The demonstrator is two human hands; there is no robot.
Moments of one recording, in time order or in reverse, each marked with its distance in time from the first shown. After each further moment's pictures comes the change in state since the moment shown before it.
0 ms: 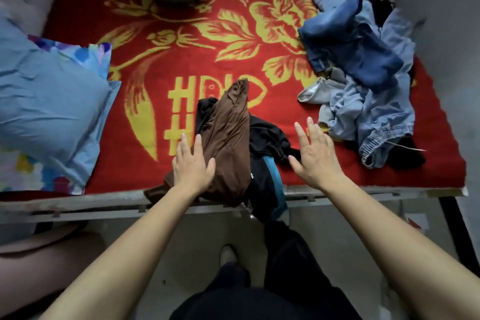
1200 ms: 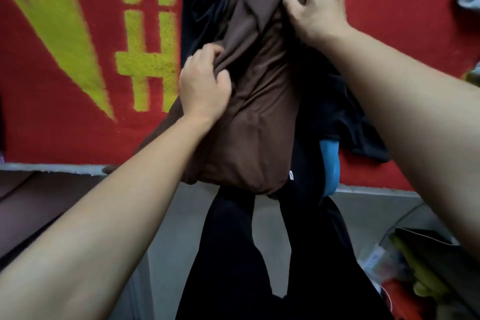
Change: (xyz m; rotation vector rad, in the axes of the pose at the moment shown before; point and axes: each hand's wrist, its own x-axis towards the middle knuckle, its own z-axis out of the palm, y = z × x) left_hand 0.283 -0.052 0.192 -0.313 0.115 -0.065; right_hand 0.385 -0.070 0.253 0.526 -0.129 0.116
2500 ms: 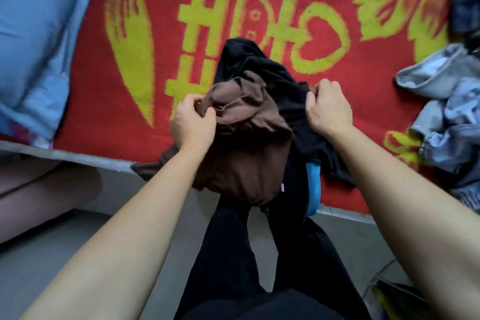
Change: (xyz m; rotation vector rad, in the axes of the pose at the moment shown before) left_hand -0.061 0.006 -0.095 -0.115 0.164 -0.424; right_hand -0.116 -0.015 -0.061 -0.282 -0.058 0.064
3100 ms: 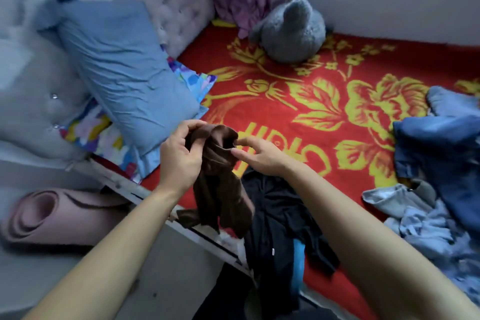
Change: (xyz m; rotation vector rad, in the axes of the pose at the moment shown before) left_hand -0.193 0.134 -0.268 -0.404 0.469 0.555; right_hand -0.154 -0.162 -0.221 0.240 -0.410 -0.835
